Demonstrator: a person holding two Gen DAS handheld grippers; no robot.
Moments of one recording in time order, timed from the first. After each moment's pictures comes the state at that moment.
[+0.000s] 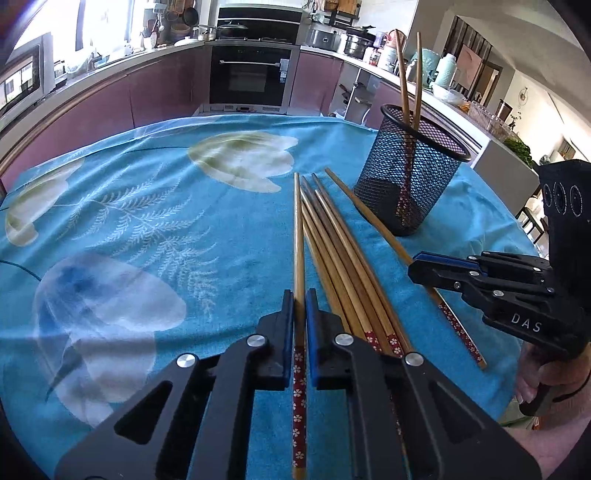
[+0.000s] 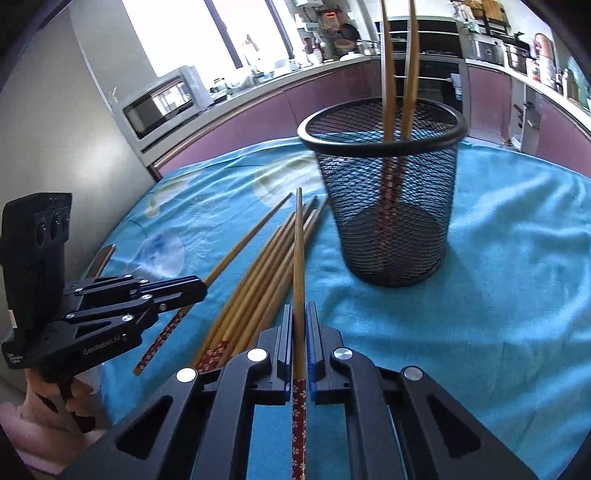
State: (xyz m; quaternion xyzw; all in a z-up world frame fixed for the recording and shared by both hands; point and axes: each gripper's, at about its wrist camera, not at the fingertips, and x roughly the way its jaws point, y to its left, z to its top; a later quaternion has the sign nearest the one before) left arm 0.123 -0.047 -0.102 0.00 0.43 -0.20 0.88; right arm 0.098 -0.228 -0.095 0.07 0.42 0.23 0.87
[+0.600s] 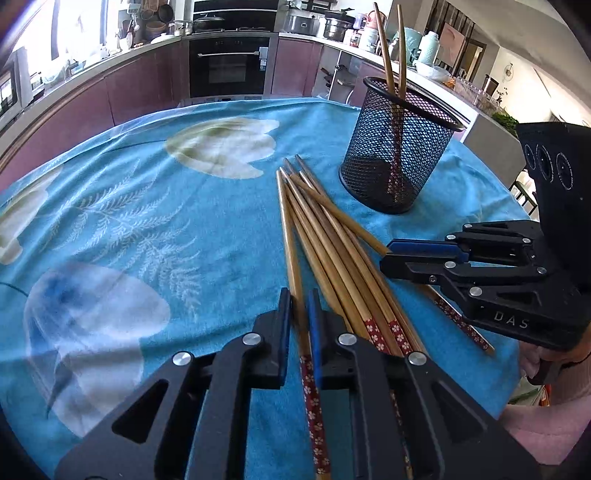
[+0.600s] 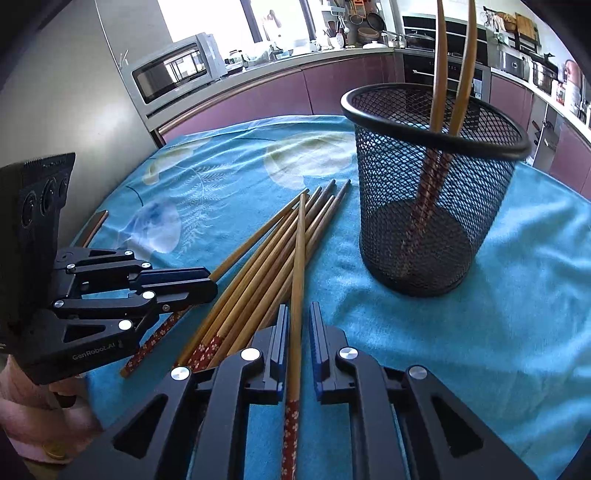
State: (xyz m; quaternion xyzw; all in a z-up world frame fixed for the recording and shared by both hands) left arm 0.132 -0.057 -0.114 0.03 0.45 -0.23 0.86; right arm 0.112 -0.206 -0.103 0.01 0.45 0.24 0.86
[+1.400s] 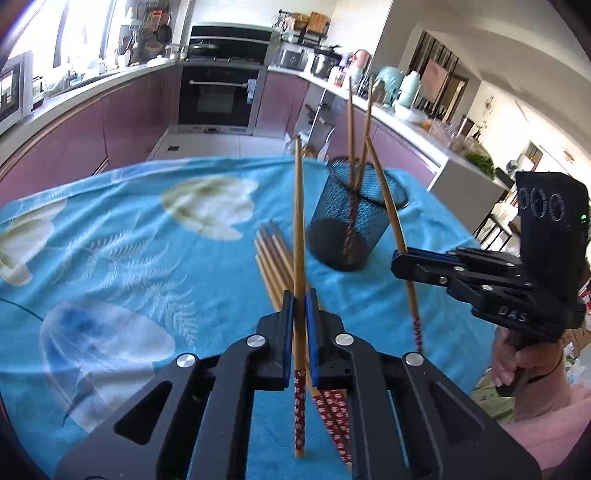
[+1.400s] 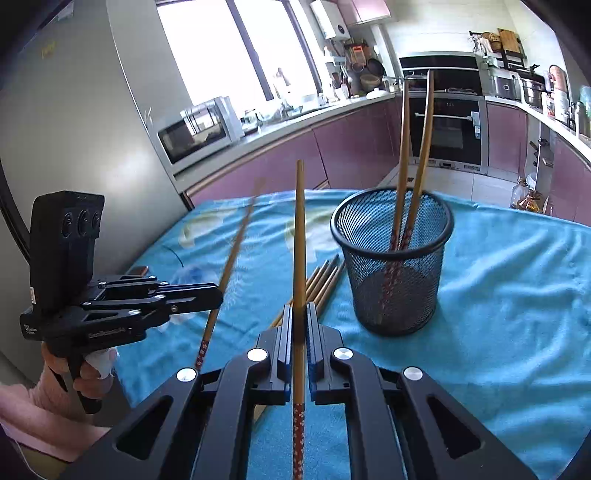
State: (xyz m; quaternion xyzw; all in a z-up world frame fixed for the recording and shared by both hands) left arm 0.117 -0.043 -0.051 -0.03 0.39 -0.27 0.88; right arm 0.084 -0.249 -0.043 0.07 0.35 0.27 0.90
